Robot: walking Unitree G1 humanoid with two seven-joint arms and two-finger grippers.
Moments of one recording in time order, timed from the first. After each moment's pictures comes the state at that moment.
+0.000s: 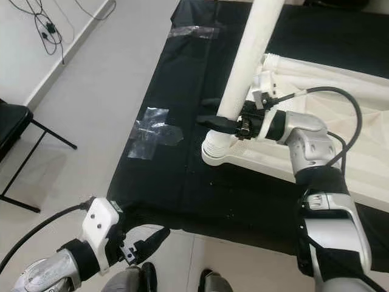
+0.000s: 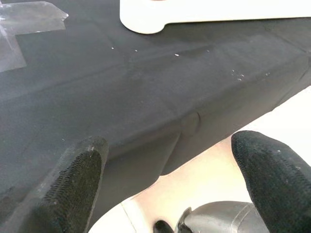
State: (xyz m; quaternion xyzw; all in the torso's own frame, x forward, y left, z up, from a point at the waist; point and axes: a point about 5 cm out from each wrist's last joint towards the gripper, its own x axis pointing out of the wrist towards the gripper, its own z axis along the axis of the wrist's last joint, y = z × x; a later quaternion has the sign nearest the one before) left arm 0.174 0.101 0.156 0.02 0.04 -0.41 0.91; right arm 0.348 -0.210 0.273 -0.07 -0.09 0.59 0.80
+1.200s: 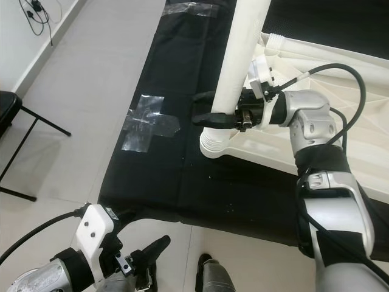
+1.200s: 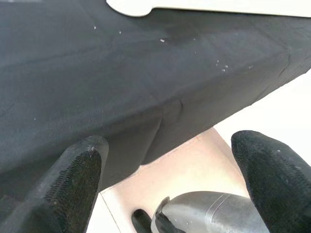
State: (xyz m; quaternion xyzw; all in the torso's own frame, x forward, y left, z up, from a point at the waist) left arm 0.160 0.100 0.163 0.00 0.05 -0.41 0.91; right arm 0.350 -0.200 0.301 -0.15 -0.08 0.66 0.73
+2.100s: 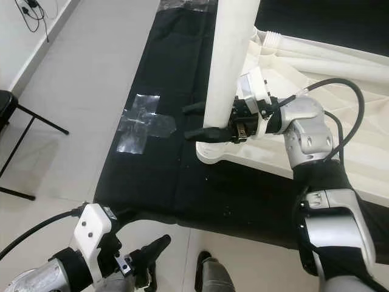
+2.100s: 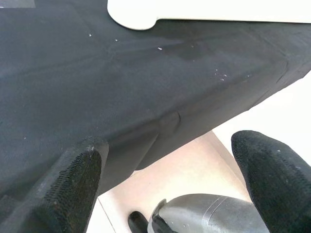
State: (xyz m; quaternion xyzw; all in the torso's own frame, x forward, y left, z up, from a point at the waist) left arm 0.160 0.101 0.166 0.00 0.04 -0.41 0.91; right arm 0.327 -0.177 0.294 -0.18 -0.11 0.70 0.68
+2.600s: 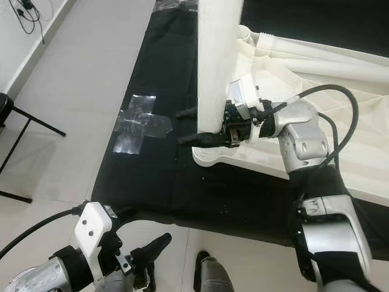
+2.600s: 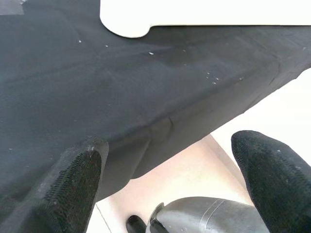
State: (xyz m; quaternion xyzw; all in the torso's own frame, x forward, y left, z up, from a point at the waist) left arm 0.160 0.098 0.167 0.00 0.04 -0.42 0.91; right arm 0.327 -0.168 0.285 -0.16 -0.10 0.66 0.72
